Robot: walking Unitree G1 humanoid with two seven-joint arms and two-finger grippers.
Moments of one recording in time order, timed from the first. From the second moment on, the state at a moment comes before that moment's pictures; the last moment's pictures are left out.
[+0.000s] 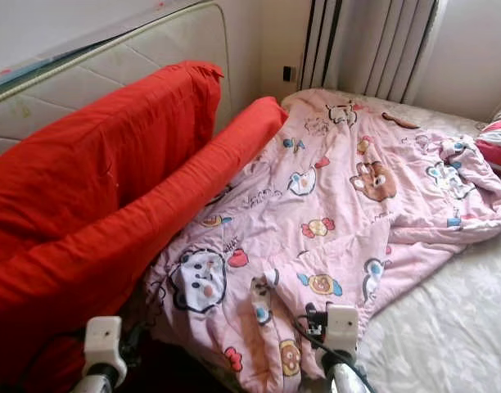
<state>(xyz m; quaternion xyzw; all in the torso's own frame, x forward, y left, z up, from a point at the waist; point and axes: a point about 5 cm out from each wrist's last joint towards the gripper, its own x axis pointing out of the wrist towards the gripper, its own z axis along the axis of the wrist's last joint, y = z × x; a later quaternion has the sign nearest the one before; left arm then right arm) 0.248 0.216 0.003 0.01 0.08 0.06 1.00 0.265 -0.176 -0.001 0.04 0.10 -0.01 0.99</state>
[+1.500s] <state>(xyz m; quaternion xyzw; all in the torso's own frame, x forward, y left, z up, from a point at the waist) 0.286 0.201 0.048 -0.01 -0.01 0.03 1.00 0.279 -0.166 0.008 0.03 0.10 0.00 0.99</state>
